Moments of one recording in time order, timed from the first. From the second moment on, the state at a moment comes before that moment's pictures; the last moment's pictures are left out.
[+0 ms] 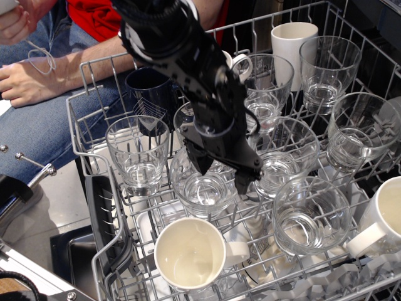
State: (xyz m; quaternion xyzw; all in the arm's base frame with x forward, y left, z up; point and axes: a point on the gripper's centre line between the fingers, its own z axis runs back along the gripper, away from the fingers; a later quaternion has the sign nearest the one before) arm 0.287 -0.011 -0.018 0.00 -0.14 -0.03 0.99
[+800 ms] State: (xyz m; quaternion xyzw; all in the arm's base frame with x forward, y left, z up) arm 0.283 -0.030 -0.060 0.04 -0.14 0.00 0.99
